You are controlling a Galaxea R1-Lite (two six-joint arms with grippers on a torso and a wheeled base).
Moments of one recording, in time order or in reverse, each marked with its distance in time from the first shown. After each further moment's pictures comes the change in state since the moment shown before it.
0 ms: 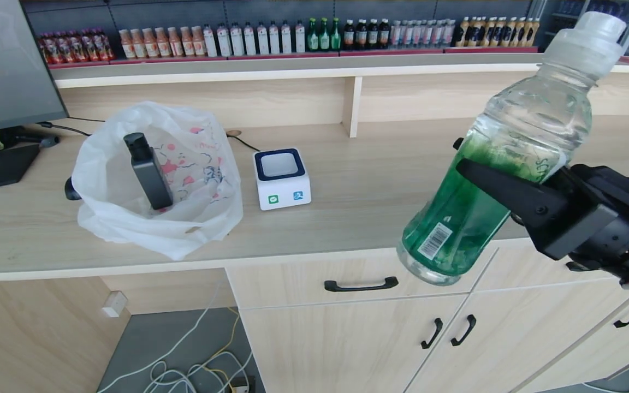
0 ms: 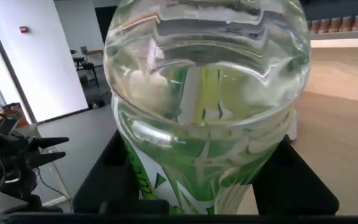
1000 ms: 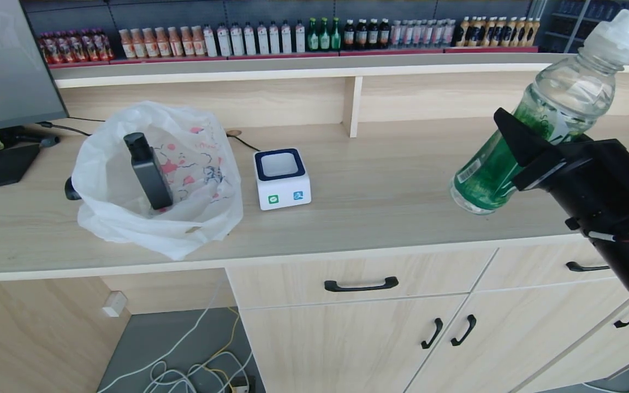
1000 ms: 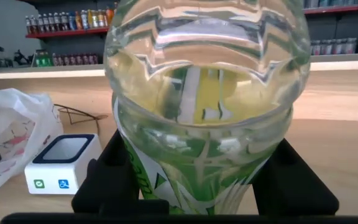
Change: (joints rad) left arm -0.002 0.000 0.000 0.000 0.000 0.004; right arm -0.032 0.028 -0.025 -0.001 -0.729 -0.357
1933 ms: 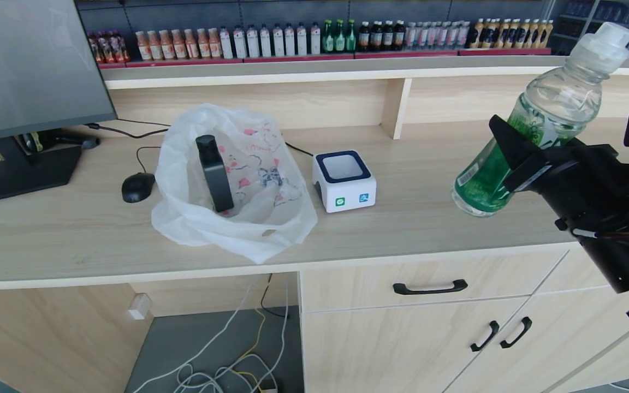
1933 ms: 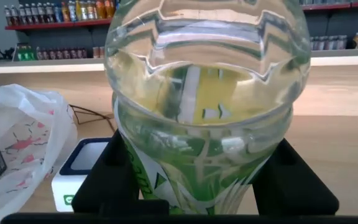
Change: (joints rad) left arm 0.000 0.000 0.000 0.000 0.000 -0.004; right arm -0.001 0.036 -0.009 -0.001 -0.044 -0.035
